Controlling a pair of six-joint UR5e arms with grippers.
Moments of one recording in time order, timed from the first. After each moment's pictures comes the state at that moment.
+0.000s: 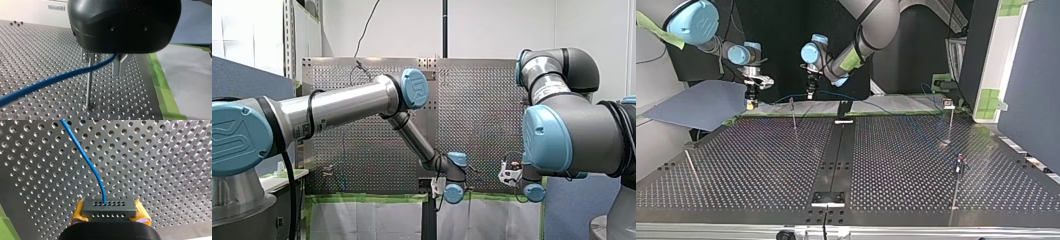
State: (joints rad) left arm -0.80 -2.85 -1.08 -2.45 -2.08 -1.66; right arm 1.63 -0.50 1.68 -1.29 1.37 1.69
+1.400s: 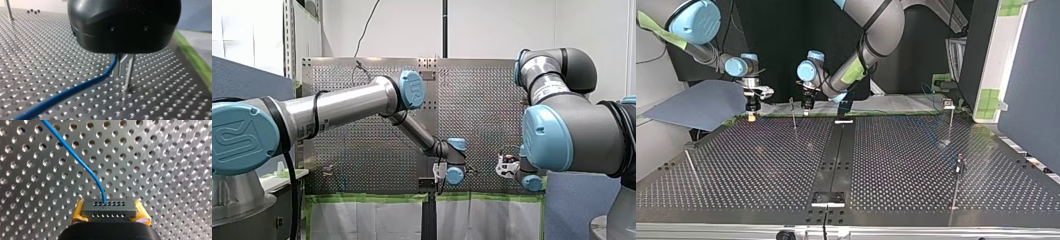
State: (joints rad) left arm -0.75 -2.85 -0.89 -2.59 -2.03 -1.67; right arm 1.64 -0.50 1.54 -1.18 1.29 1.66
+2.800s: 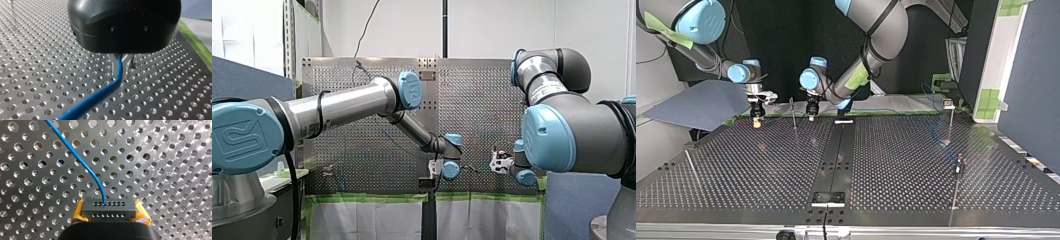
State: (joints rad) left arm -0.71 -2.85 -0.85 -2.67 -2.03 -1.68; right arm 1.68 -0.50 1.47 -1.12 1.27 1.65
